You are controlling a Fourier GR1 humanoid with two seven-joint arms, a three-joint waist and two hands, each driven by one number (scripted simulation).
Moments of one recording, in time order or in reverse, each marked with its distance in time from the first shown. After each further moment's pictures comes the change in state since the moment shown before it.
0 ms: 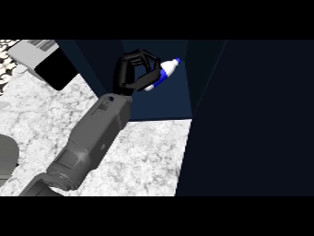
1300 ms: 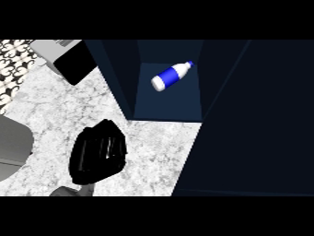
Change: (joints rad) left arm 0.927 0.149 -0.310 -1.176 0.124 -0.116 0.255; right arm -0.119 -0.103 0.035 -0.009 -0.004 0.066 0.112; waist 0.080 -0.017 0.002
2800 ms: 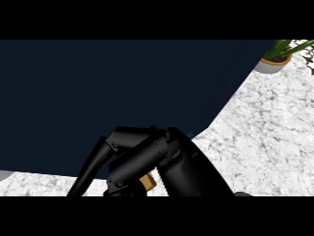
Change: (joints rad) left arm 0.811 0.351 0.244 -0.569 0.185 -0.293 -0.171; right arm -0.746 0.531 -0.184 0.431 -0.021 -0.010 0.434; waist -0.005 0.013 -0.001
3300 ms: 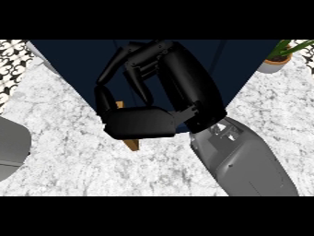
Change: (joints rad) left arm 0.080 0.013 0.117 0.005 0.058 -0.114 -0.011; right arm -0.153 0.012 -0.268 0.376 -0.154 0.194 -0.179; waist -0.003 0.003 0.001
